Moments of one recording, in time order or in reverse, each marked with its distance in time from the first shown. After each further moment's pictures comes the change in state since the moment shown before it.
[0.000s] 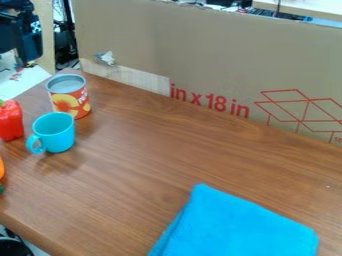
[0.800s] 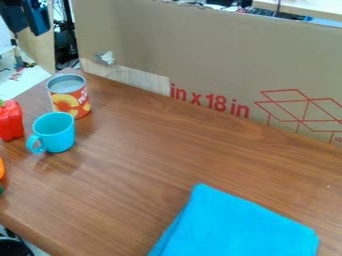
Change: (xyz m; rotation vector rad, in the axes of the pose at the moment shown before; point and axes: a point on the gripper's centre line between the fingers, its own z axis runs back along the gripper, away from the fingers) arm 0.057 0.069 -0.007 -0.078 -0.074 0.077
